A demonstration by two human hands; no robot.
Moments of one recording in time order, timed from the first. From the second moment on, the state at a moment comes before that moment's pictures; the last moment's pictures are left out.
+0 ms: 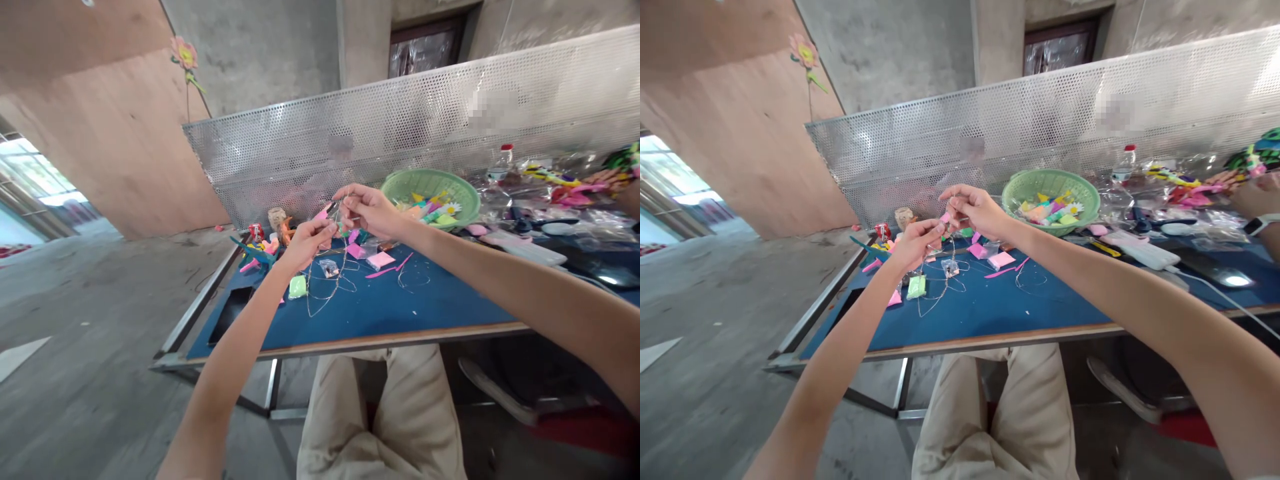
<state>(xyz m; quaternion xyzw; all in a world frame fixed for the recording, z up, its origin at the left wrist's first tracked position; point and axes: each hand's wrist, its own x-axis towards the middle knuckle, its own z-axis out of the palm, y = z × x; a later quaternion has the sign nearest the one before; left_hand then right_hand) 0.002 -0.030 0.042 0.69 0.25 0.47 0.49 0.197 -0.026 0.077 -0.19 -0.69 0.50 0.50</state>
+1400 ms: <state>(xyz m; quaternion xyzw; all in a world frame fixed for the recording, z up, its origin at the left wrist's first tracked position) -0.031 -0.008 0.050 0.78 0.40 0.25 0.41 0.248 -0.019 0.029 -0.20 -0.88 -0.29 0.31</state>
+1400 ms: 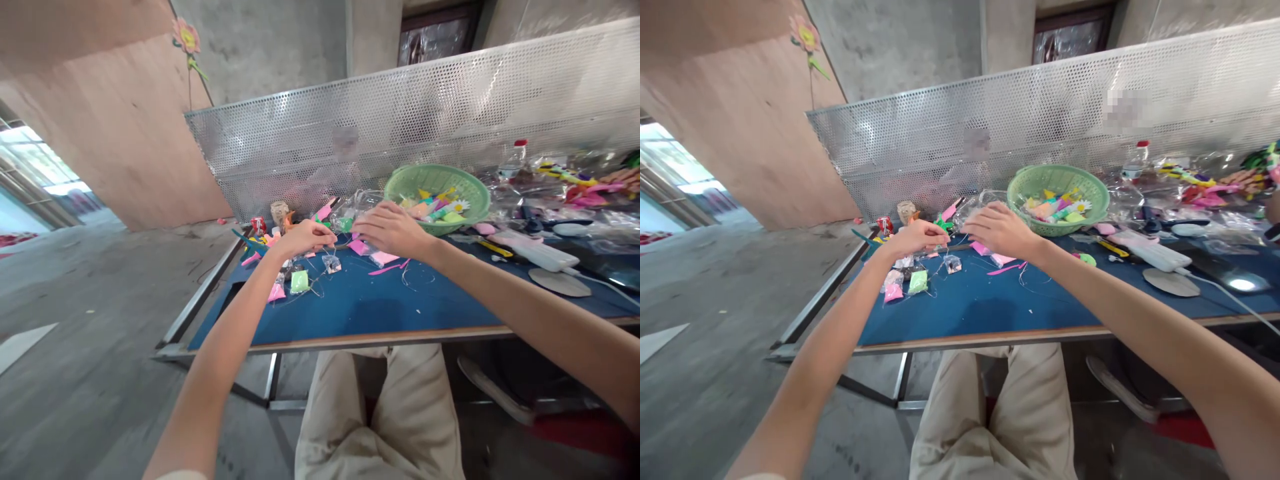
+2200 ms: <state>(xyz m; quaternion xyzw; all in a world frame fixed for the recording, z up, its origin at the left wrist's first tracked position) -0.009 -0.033 0.040 0.79 0.43 0.23 0.37 0.230 -0.018 0.001 -0.18 -0.88 -0.35 0.27</state>
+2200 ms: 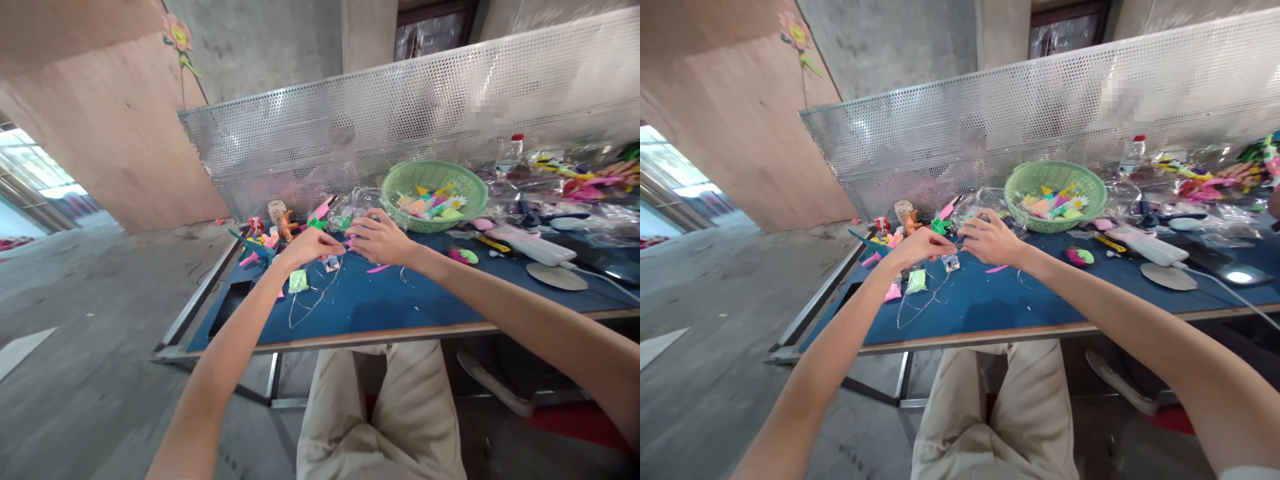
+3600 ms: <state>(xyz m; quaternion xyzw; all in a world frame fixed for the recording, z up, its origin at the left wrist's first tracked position) 0.002 0.008 0.001 0.62 0.35 0.47 0.51 0.232 0.015 -0.016 -0.32 -0.74 0.33 0.49</state>
